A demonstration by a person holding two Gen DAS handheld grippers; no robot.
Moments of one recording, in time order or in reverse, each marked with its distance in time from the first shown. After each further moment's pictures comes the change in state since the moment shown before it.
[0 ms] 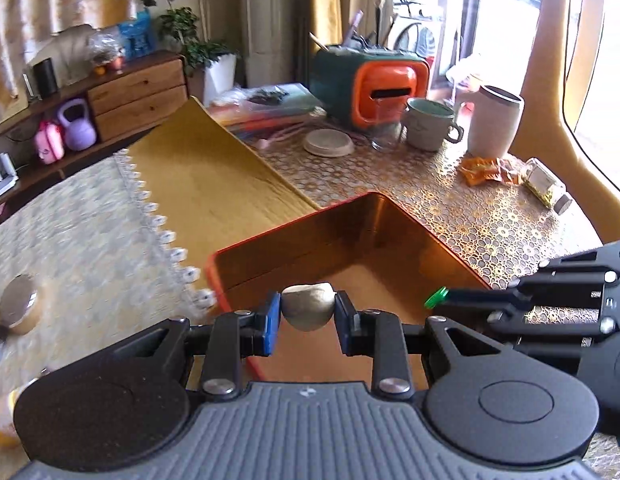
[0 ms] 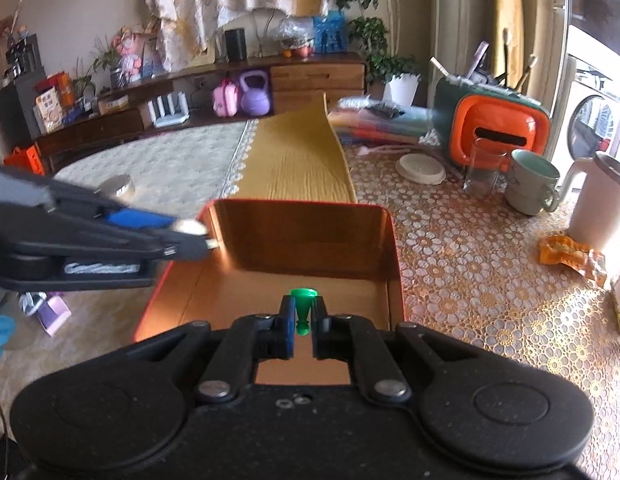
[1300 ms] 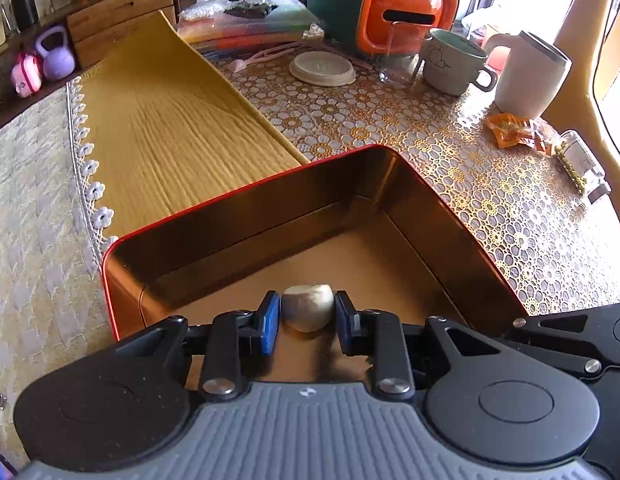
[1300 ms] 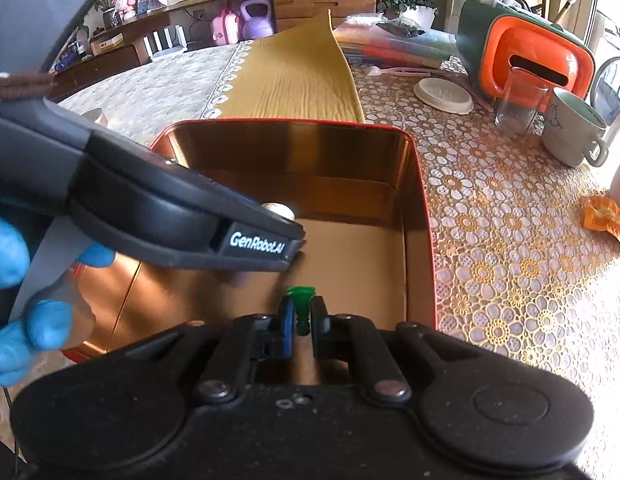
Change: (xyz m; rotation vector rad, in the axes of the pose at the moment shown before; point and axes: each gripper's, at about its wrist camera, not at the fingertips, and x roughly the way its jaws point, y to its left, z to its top) left arm 0.097 -0.012 0.021 -0.070 0.220 -0.030; right arm 0.062 -0.010 -0.002 0.002 0.205 0.020
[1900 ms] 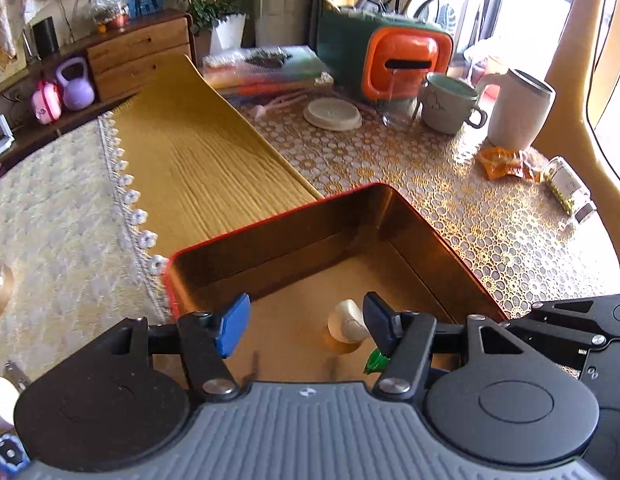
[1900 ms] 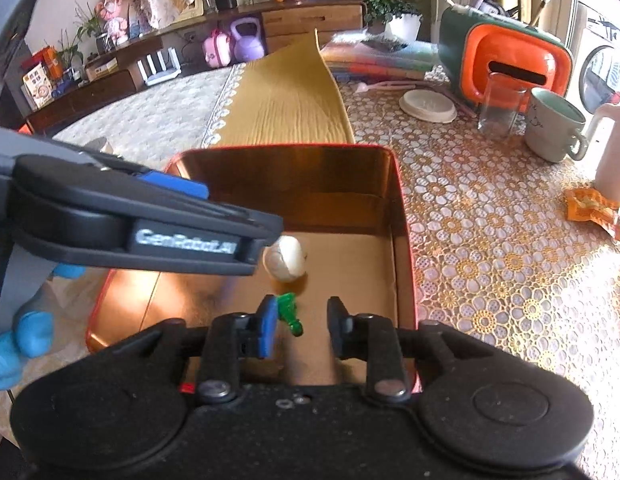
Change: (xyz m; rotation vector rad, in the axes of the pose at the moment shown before) left arm -0.053 0.005 -0.014 -0.006 -0.127 0.039; right arm -0.029 -0.002 -0.003 0.064 -0.059 0.010
